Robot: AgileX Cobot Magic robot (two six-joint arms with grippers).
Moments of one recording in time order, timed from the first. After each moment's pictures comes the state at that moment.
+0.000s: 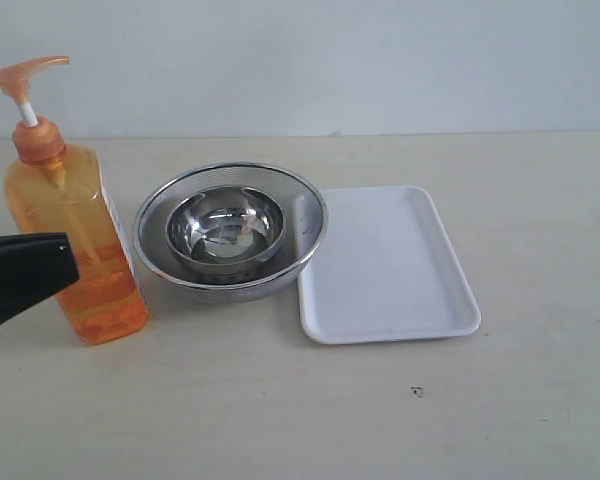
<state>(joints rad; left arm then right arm) 0.15 0.83 -0.26 1.43 -1.22 -1.39 0.11 0.01 0.00 -0.14 0.34 0.16</state>
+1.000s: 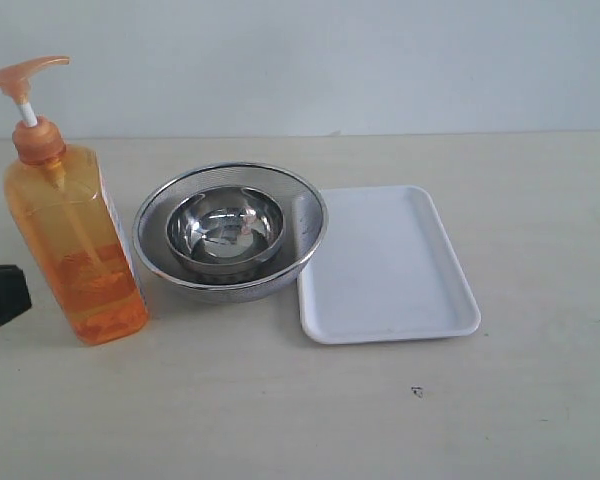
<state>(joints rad) 0.15 0.51 -0.30 1.74 -0.95 -1.95 0.11 0.01 0.00 -0.14 0.34 0.16</state>
